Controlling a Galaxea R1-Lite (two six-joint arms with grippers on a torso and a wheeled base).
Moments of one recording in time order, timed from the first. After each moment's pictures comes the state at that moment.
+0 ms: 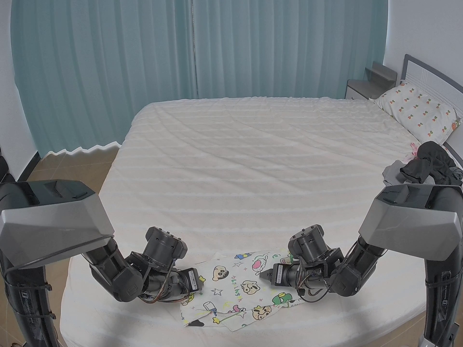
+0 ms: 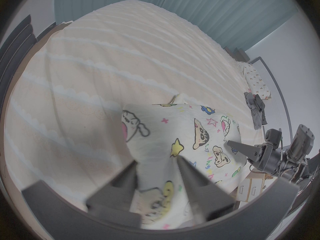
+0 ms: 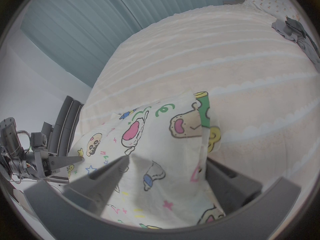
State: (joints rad) left arm -0.52 2.19 -0.65 -0.56 -0.06 -0.74; right arm 0.62 2.34 -0.80 -0.66 -0.02 0.66
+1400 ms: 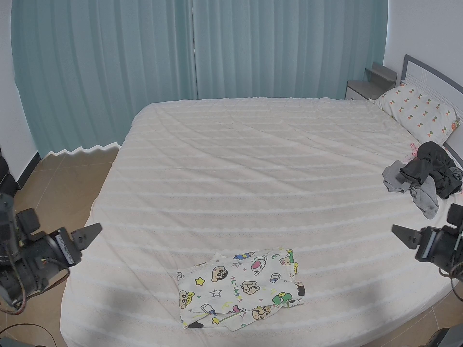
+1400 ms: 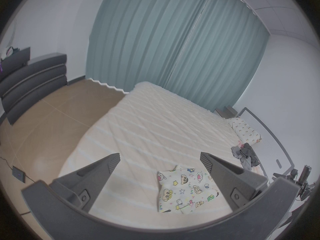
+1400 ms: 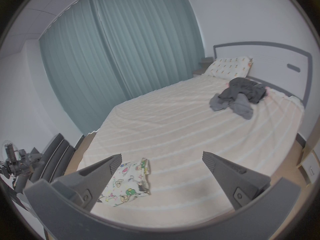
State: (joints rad) left arm -0.36 0.99 -0.42 -0.14 0.30 -0.58; right arm 0.40 0.98 -0.36 -0.21 -0.33 0.44
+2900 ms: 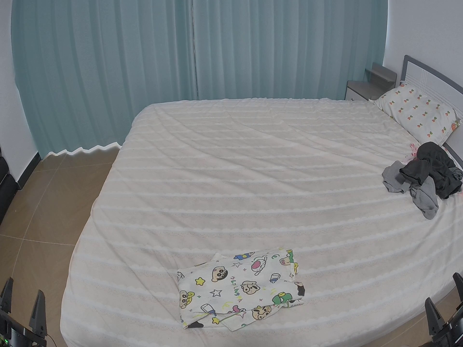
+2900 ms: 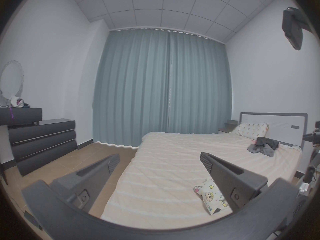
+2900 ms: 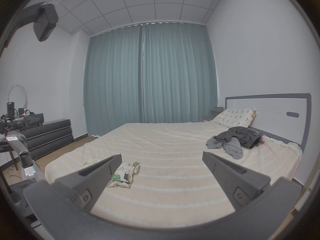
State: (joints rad) left arm 0.00 0.01 -0.02 -0.06 0.04 -0.06; right arm 0.00 0.01 -0.03 0.02 0.13 -0.01
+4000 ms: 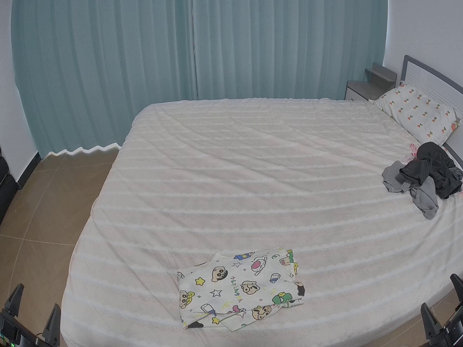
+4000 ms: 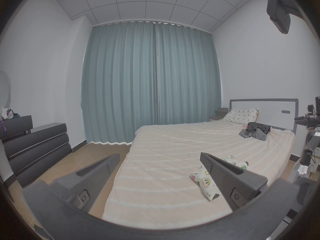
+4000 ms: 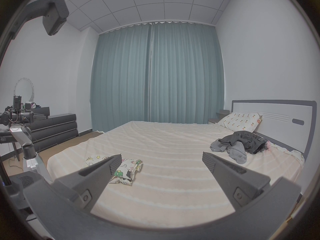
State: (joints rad) left arm 0.00 0.01 -0.02 0.00 -0.02 0.02; right arm 0.00 0.01 -0.03 0.03 0.18 -0.05
